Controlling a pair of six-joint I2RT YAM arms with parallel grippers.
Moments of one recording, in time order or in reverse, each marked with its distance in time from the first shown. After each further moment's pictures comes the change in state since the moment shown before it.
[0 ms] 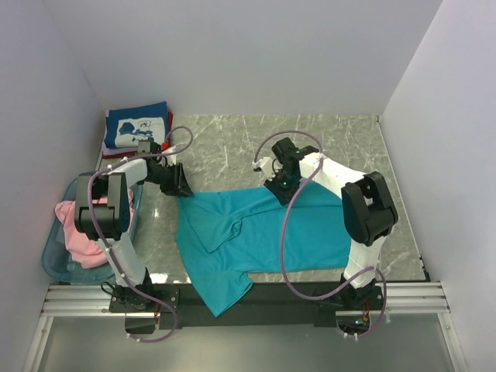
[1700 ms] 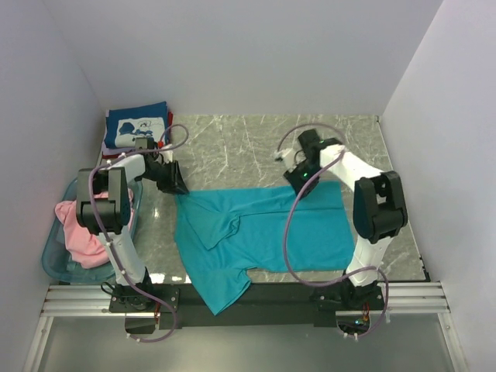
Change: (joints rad) left arm 0.035 0.070 0.068 -0.035 -0.028 -0.008; right arm -0.161 0.003 -0.007 -0.062 -0.048 -0.084
